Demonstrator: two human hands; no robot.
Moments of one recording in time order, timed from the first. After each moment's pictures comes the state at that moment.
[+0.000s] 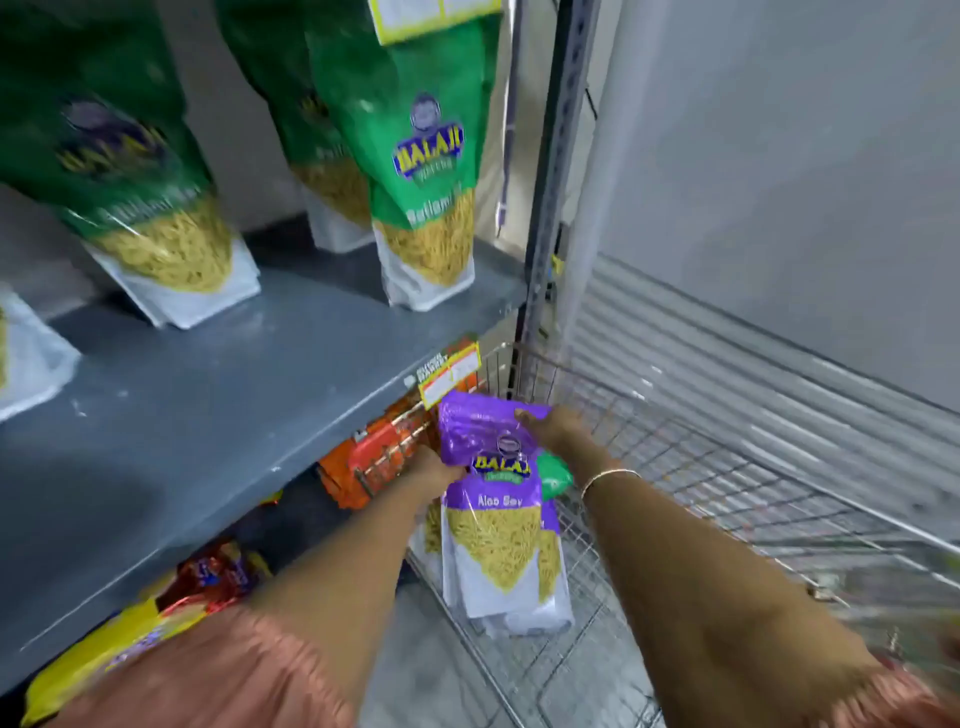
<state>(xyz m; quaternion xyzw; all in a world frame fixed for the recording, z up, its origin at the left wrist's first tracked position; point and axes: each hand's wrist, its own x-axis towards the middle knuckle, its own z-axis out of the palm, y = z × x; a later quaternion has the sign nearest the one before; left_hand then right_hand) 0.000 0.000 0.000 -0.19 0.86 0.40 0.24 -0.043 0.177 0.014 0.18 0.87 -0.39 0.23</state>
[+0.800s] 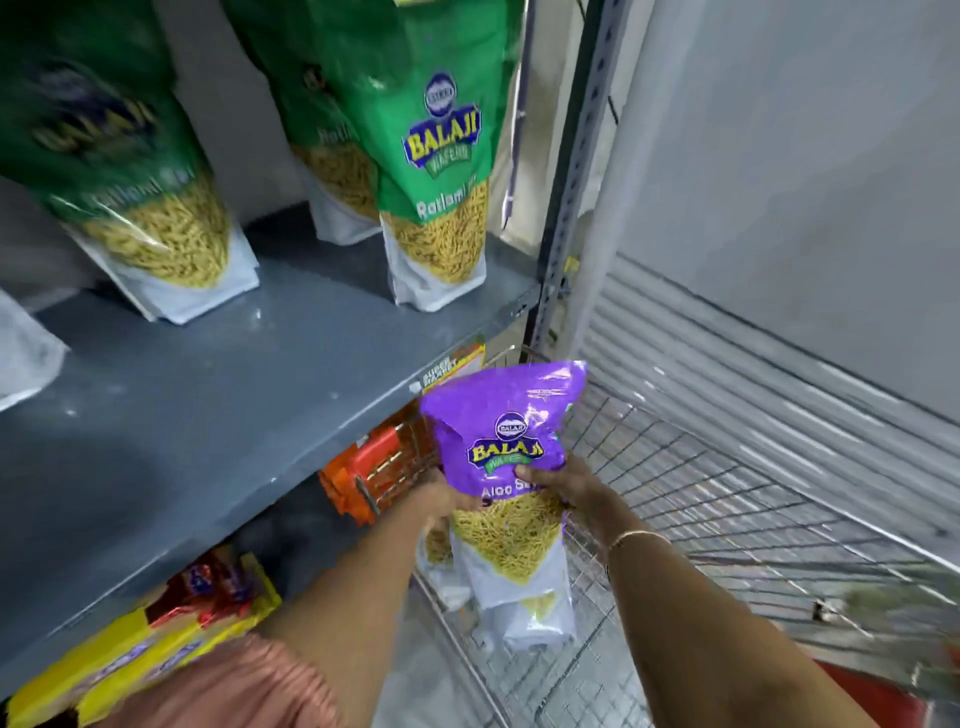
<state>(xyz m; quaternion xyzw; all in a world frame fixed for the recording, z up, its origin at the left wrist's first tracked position) 0.008 0.002 0.001 -0.22 0.72 0.56 0.33 -0.012 0.191 -0.030 0.12 0.69 -0.66 0.28</state>
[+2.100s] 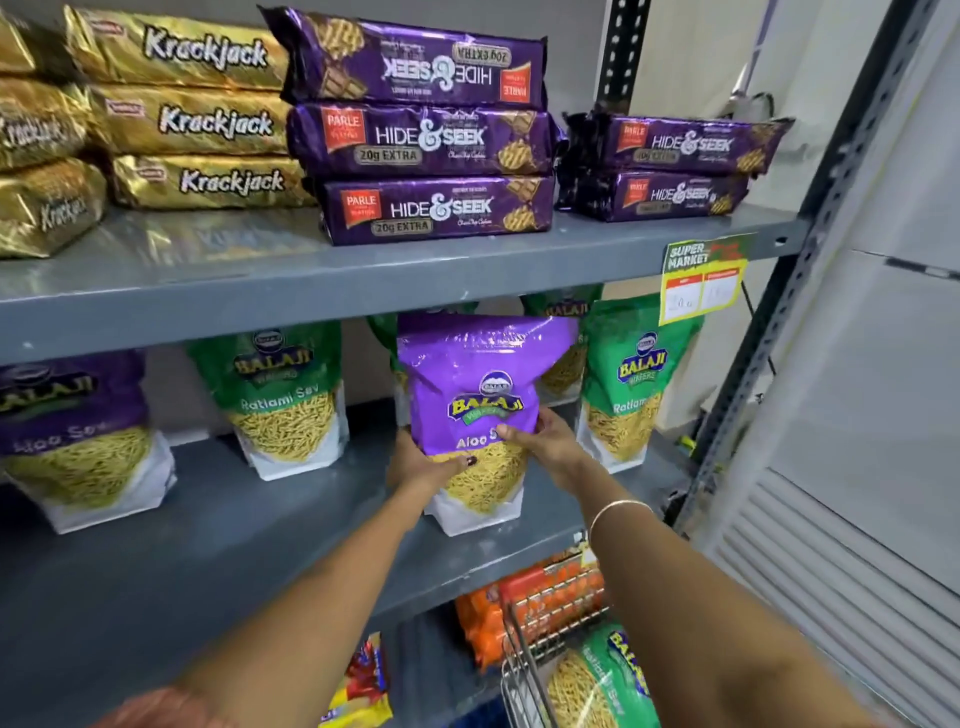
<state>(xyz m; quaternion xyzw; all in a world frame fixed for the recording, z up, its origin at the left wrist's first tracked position) 0.024 -0.177 0.194 -0.33 0.76 0.53 -0.17 -0.091 -0.040 0.179 -0.18 0.68 -0.69 0.20</state>
